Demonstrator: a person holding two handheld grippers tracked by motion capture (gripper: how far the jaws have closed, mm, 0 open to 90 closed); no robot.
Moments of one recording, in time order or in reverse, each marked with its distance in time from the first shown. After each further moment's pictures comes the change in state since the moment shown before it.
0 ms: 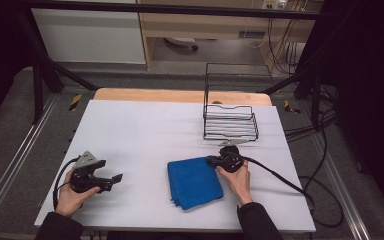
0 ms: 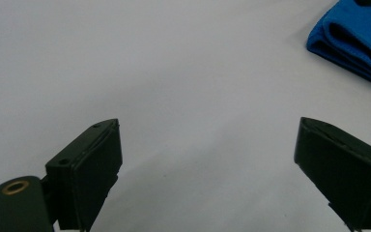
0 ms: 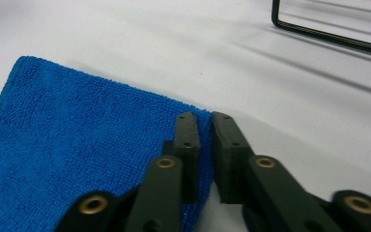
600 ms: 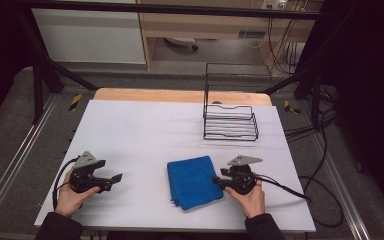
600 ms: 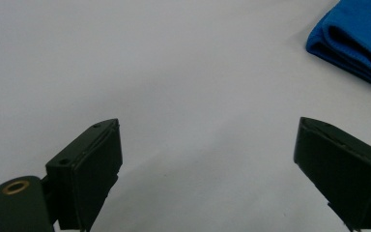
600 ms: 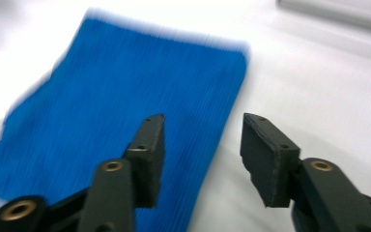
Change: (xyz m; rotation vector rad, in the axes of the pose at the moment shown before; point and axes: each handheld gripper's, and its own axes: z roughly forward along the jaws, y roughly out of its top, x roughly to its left) left arm 0.000 0.000 0.000 -0.001 0.001 -0.004; right arm 0.035 -0.033 -0.061 -0.013 -0.053 -0.065
